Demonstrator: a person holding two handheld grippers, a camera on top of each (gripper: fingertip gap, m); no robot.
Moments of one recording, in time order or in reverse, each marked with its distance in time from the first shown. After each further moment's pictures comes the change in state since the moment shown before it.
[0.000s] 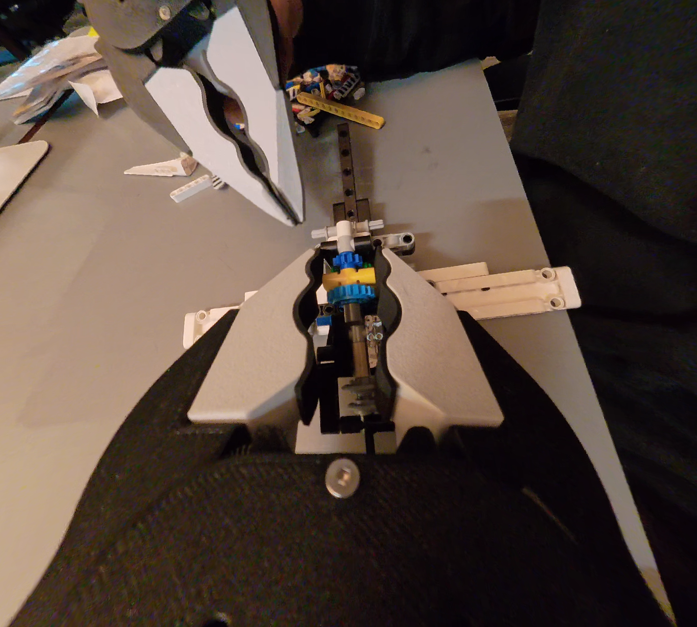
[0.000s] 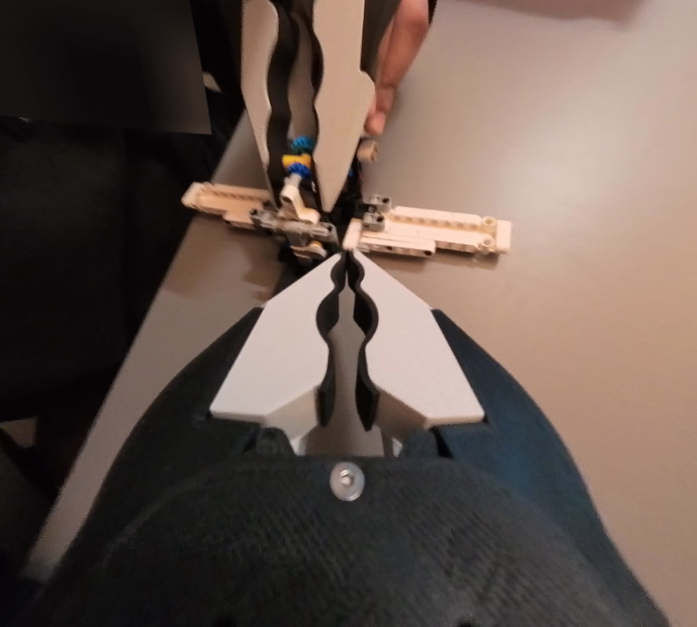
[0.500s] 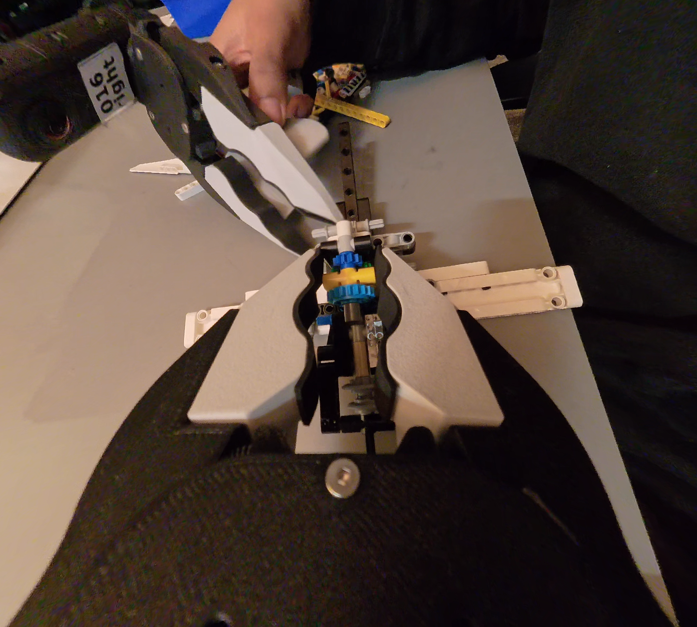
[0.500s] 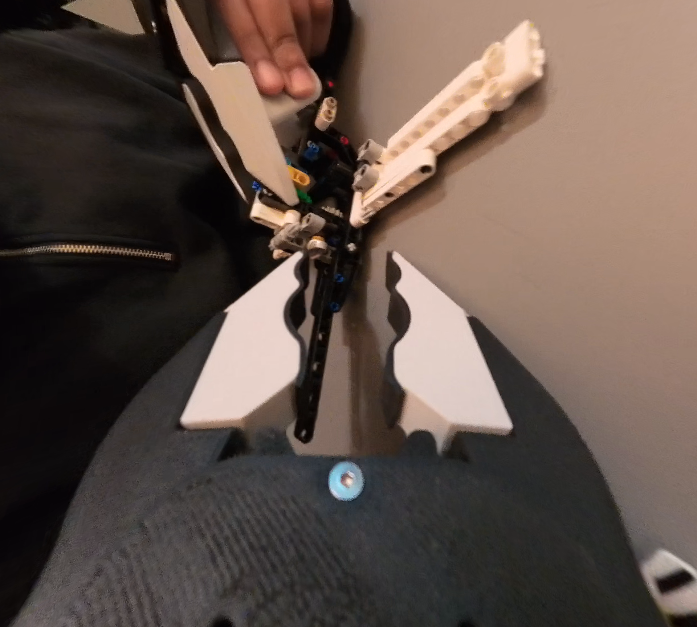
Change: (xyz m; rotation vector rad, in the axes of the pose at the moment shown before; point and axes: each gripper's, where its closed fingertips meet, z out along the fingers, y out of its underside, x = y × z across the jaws) left arm -0.002 0.000 0.000 -0.004 -0.015 -0.002; right arm -0.003 0.020 0.014 -0.002 -0.337 0.747
